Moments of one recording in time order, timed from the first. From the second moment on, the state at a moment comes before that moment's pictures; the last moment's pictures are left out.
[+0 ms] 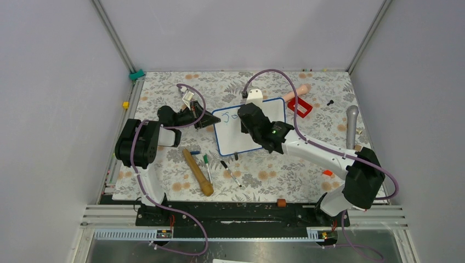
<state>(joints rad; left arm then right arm) -0.12 1.91 0.75 1.43 1.22 -0.82 0.90 1.52 1.20 -0.28 0.56 0.43</state>
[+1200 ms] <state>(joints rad) -0.12 1.91 0.75 1.43 1.22 -0.82 0.89 1.54 1.23 -0.36 0.56 0.46</state>
